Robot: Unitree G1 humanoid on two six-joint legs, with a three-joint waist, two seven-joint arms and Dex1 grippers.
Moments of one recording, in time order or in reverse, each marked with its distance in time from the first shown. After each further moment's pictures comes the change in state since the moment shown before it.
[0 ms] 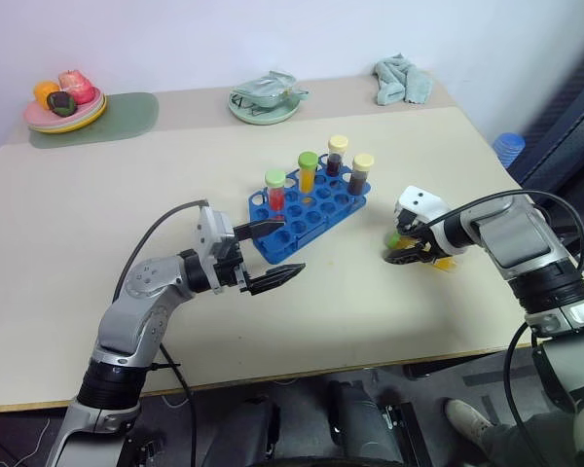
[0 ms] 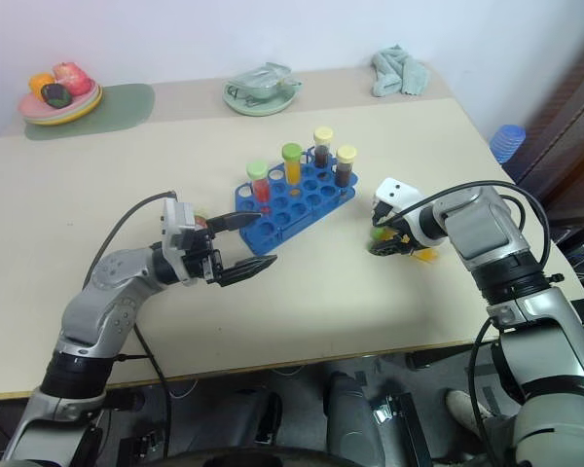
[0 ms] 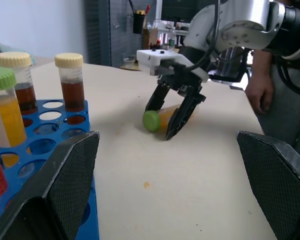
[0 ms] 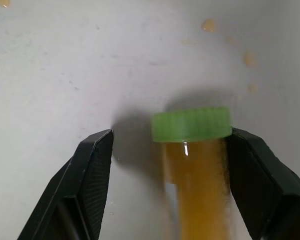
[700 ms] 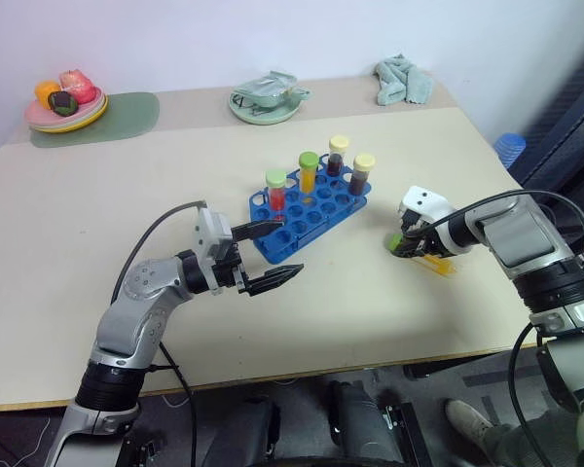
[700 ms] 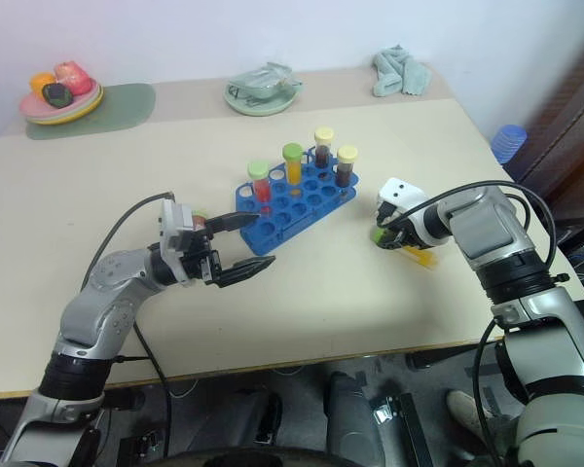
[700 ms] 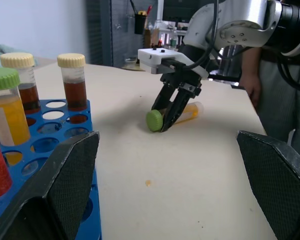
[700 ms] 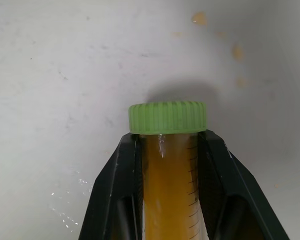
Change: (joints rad) left arm 0.003 0.012 0.001 0.002 0.000 -0.018 -0.005; right arm 0.013 -0.020 -0.005 -0.020 0.009 -0.016 0.013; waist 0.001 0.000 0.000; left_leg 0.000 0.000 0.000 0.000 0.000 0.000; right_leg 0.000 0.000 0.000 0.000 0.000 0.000
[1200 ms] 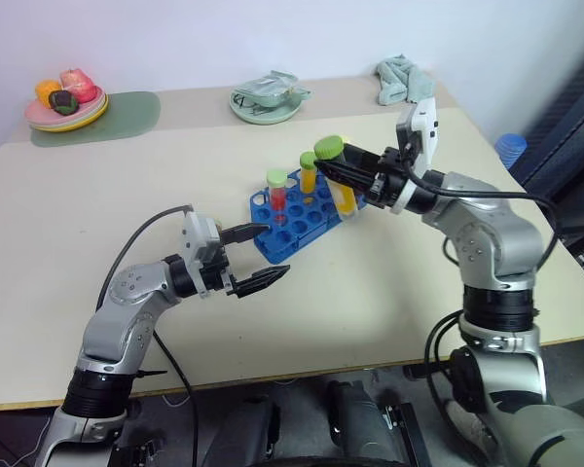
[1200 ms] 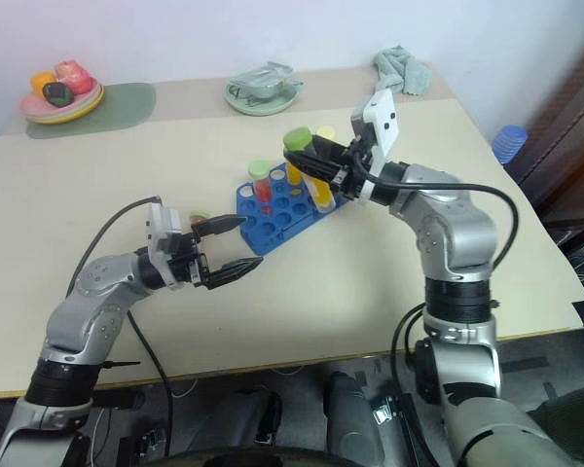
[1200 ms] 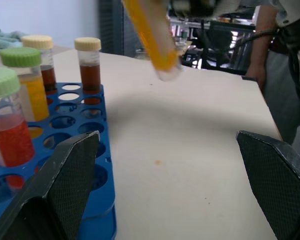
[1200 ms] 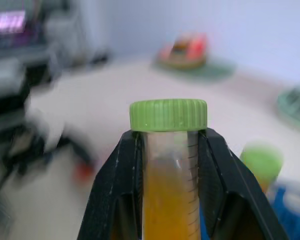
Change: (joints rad) left arm 0.040 0.032 0.044 -0.001 -0.006 0.005 0.004; right arm 0.063 0.521 -0.480 -0.362 0.449 -0.177 -0.329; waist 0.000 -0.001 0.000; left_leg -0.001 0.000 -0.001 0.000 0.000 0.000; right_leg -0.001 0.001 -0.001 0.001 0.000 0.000
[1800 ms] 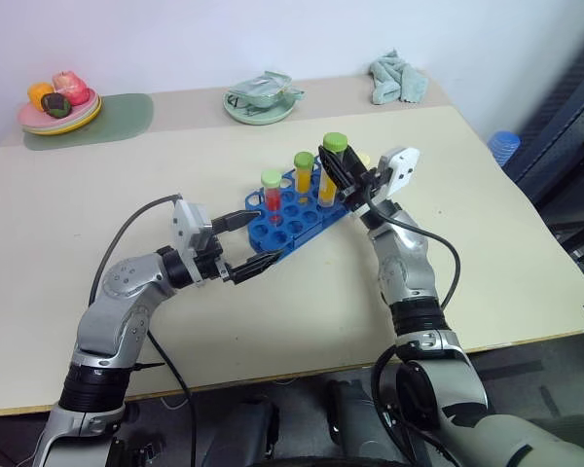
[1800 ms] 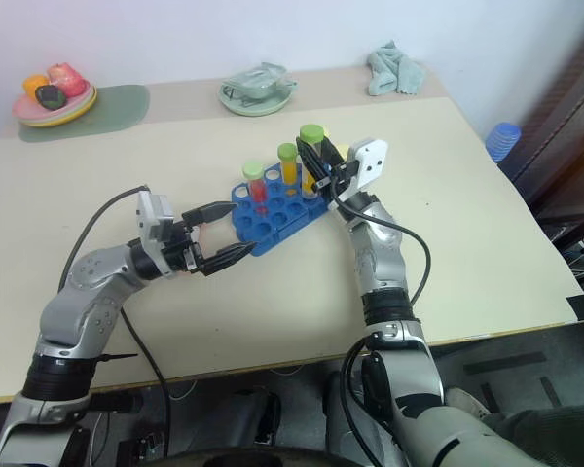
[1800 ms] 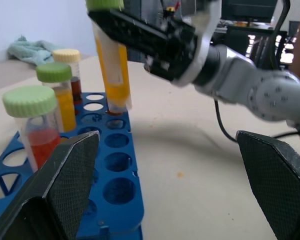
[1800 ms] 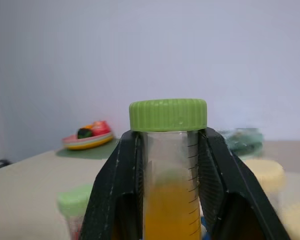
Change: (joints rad) left arm -0.026 0.004 0.030 -0.002 -0.009 0.019 0.070; right arm 0.020 0.267 -0.027 0.671 -0.079 -0.907 -0.176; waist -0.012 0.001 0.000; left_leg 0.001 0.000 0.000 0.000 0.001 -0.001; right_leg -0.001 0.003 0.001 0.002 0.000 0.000
